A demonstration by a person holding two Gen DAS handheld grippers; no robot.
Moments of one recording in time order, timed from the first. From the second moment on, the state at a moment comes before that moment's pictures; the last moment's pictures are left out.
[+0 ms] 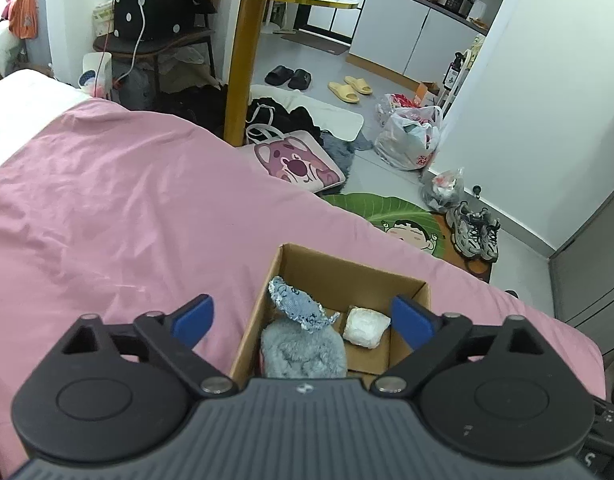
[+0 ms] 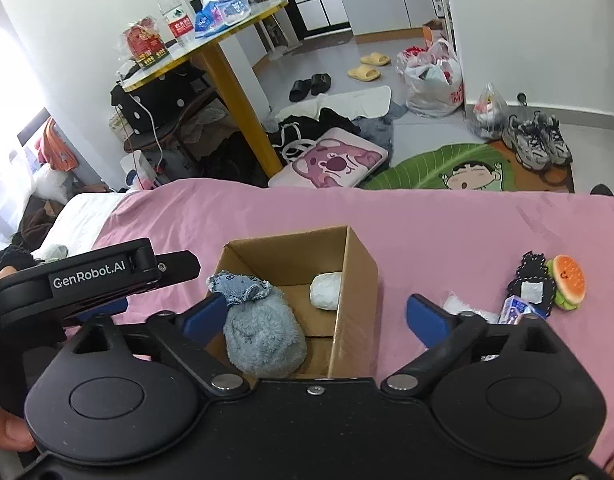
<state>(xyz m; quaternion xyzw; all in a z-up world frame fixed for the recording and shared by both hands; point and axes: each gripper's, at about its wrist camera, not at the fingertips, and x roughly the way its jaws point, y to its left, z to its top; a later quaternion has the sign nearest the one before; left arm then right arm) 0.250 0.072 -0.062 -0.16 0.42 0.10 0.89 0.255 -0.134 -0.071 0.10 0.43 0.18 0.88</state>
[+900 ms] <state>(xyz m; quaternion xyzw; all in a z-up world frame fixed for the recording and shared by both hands) 0.222 0.024 -0.032 -0.13 0.39 0.10 0.90 0.229 -0.191 -0.048 0.11 0.40 0.21 0.89</state>
